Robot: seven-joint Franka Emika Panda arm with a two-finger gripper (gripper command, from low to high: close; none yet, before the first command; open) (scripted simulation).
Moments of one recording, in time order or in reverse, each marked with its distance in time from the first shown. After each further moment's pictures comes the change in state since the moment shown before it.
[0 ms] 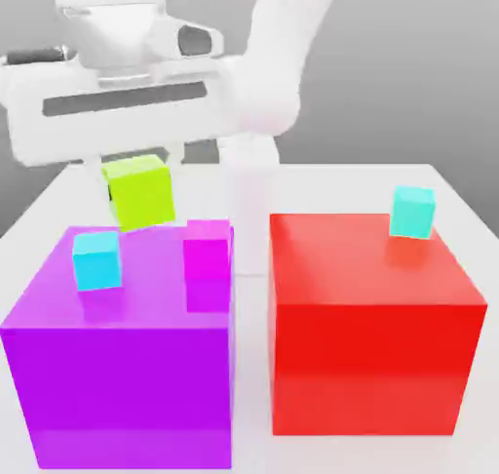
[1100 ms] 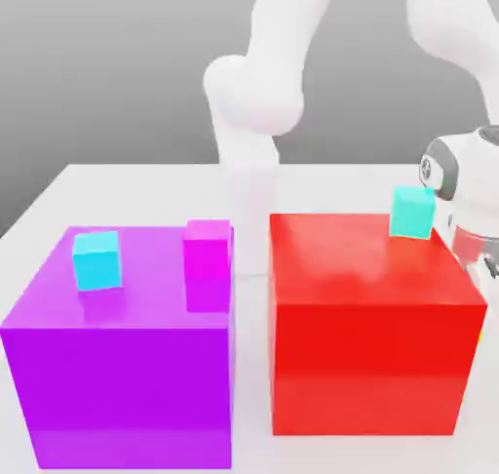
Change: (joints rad) arm 0.455 0.188 1.173 -0.243 0.383 0.770 -0.092
